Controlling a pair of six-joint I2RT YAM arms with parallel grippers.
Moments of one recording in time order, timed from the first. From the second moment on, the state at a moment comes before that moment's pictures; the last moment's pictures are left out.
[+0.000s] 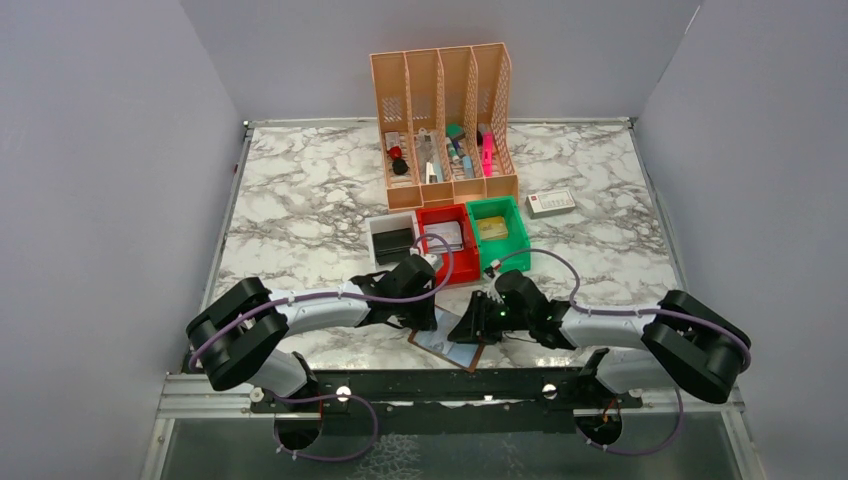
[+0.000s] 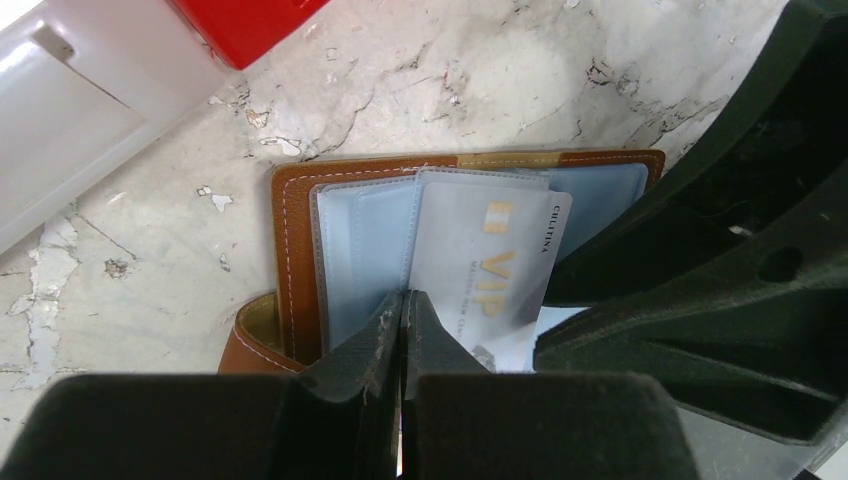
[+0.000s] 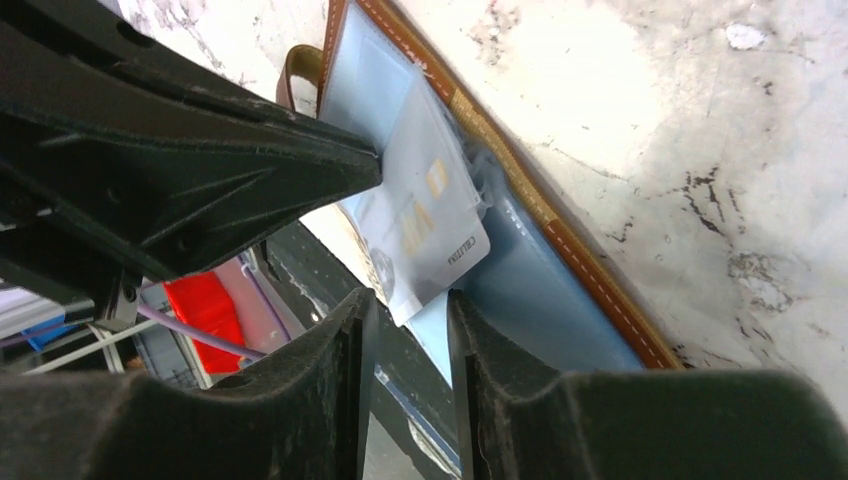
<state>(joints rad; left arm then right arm) -0.95 1.44 0.63 -0.13 0.14 -0.69 0.87 1.30 0.30 0.30 -0.35 1.06</state>
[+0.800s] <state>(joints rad) -0.95 1.44 0.63 -0.13 0.14 -0.69 0.87 1.36 0.26 0.46 -0.38 1.08</state>
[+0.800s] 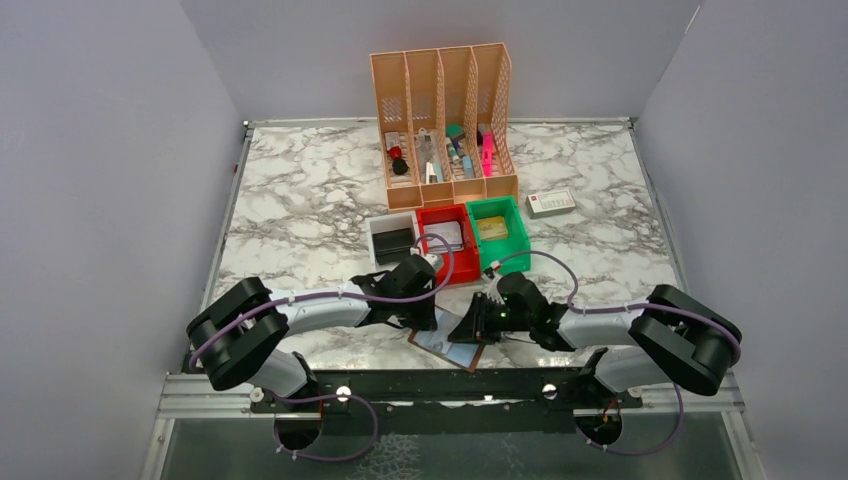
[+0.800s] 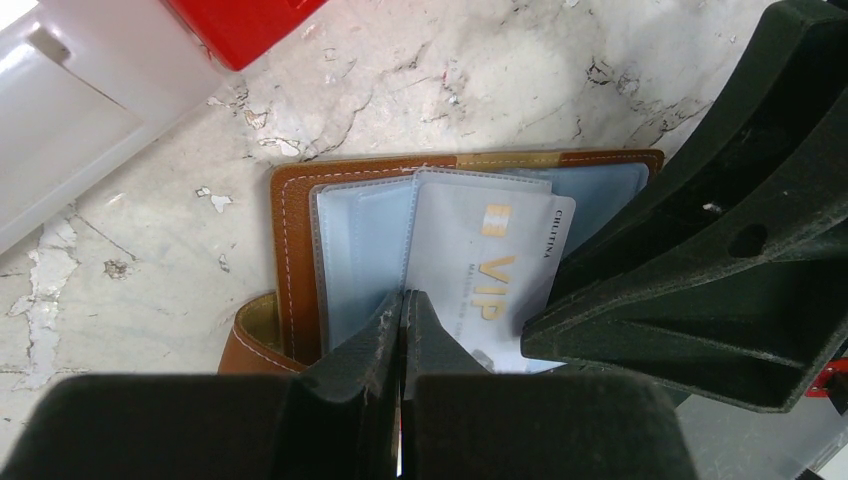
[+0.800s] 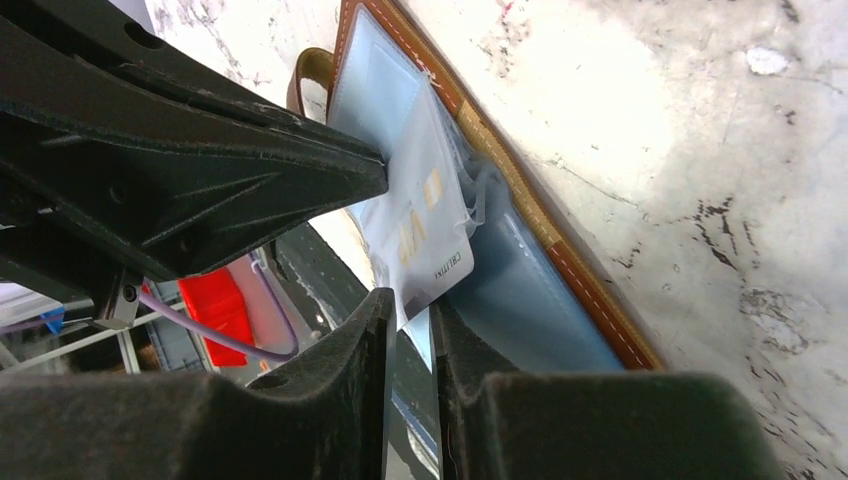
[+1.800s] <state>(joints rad) -0.95 1.45 0.64 -0.14 0.14 -0.69 0.87 1.39 0.24 0.49 -0.39 1.08</state>
